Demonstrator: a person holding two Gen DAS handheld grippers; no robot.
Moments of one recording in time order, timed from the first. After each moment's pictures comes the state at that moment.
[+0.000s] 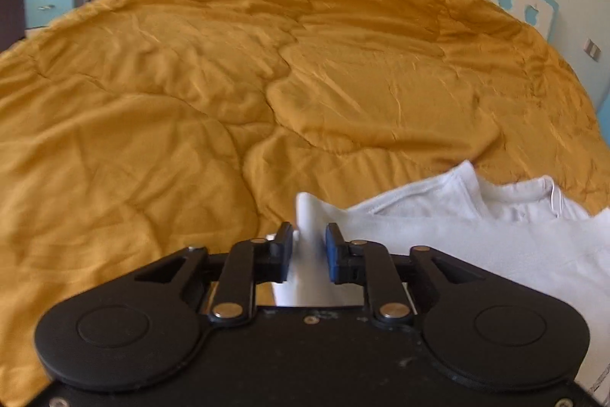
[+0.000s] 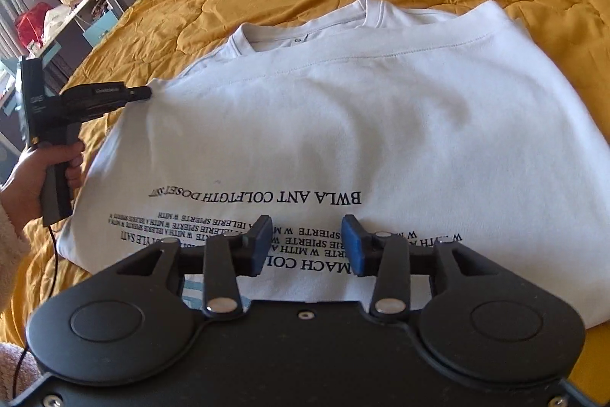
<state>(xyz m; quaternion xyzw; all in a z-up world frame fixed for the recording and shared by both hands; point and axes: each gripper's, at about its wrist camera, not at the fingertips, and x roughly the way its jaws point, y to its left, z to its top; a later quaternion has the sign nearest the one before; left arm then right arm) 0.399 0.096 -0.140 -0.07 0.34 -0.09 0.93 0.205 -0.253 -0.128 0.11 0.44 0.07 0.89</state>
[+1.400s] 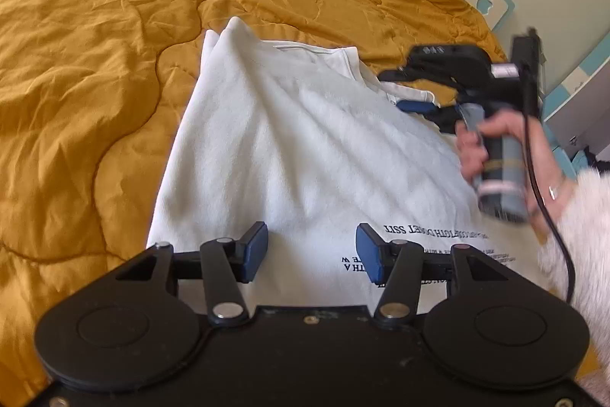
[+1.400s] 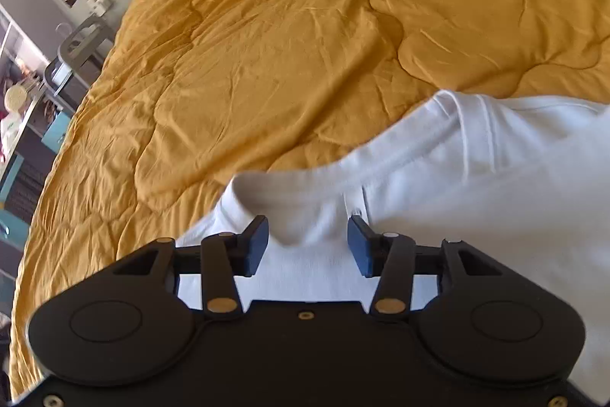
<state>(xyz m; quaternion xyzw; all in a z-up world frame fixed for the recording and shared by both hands) 0.263 0.091 -0.160 -0.20 0.43 -0.20 0.86 0.391 -0.192 -0.137 0.21 0.40 -0.01 0.89</state>
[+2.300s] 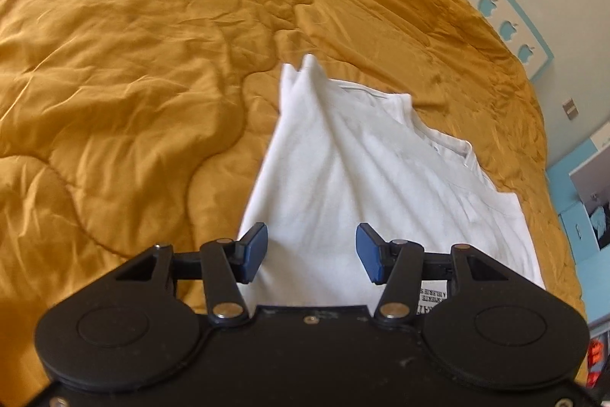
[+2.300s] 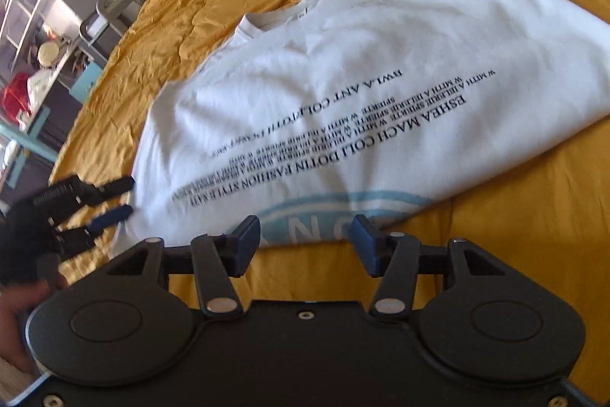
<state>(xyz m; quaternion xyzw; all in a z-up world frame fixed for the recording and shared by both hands) 0.252 0.139 -0.149 -0.25 0.42 -0.11 0.86 0.132 -0.186 -0.146 0.21 0.43 0.01 0.88</state>
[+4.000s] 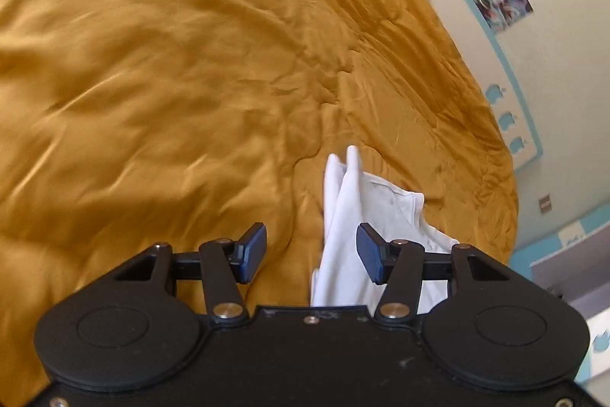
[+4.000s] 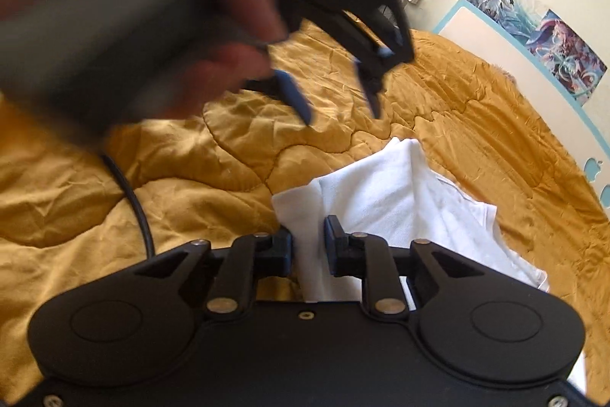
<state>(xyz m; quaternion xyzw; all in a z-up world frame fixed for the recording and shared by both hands) 0.302 0.211 -0.153 -0.36 0.37 -0.11 0.85 0.146 0.065 -0.174 -0.35 0.25 0.19 0.88</state>
